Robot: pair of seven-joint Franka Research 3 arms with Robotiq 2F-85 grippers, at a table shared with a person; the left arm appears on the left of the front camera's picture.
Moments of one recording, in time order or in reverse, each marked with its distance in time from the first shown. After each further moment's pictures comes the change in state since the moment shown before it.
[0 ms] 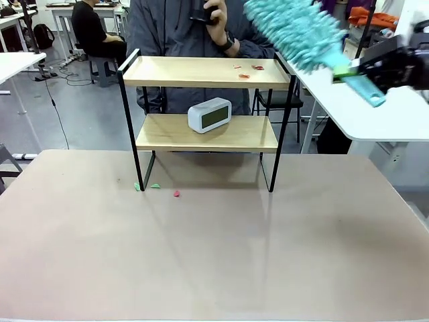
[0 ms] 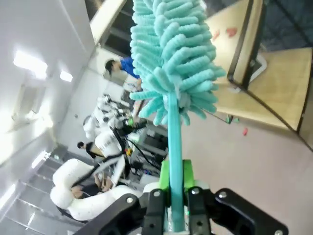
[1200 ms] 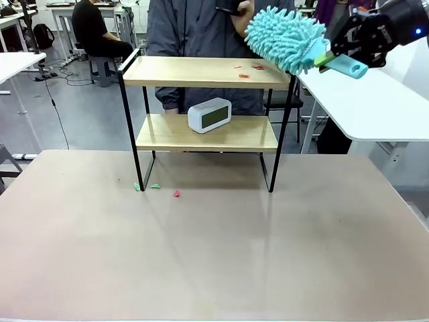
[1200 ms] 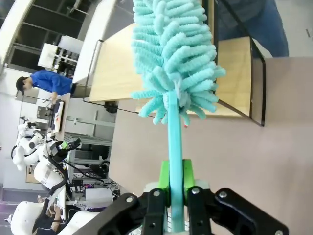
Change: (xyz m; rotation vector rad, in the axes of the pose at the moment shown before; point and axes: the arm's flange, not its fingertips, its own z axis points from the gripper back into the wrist) left arm 0.000 0.000 0.000 0.000 0.000 0.000; right arm 0.036 0.087 -0.041 -0.522 0.043 -0.084
